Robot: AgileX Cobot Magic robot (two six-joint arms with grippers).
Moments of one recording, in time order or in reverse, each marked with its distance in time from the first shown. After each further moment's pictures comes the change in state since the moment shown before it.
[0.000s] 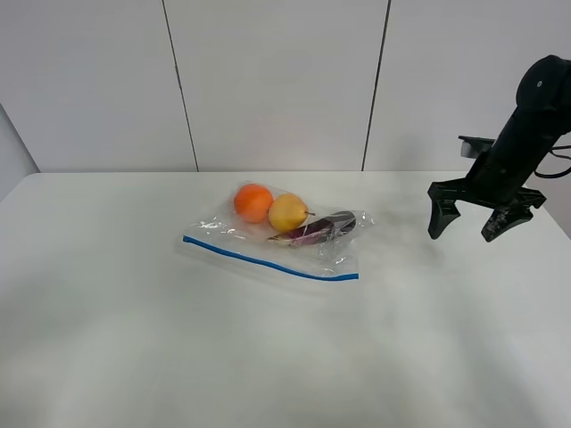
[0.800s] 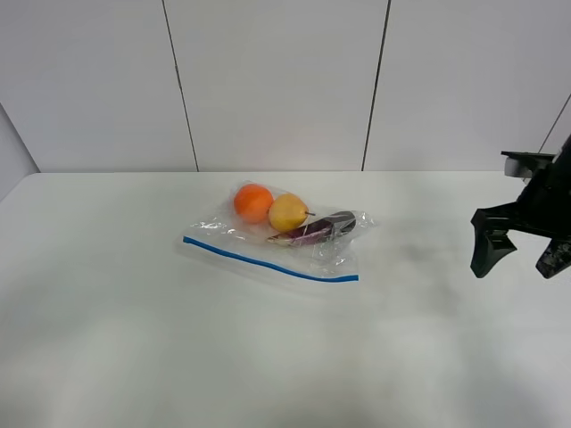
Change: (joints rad) left arm 0.000 0.000 0.009 -0.004 0.014 0.000; right arm -0.008 -0.380 0.346 -0.039 0.079 0.008
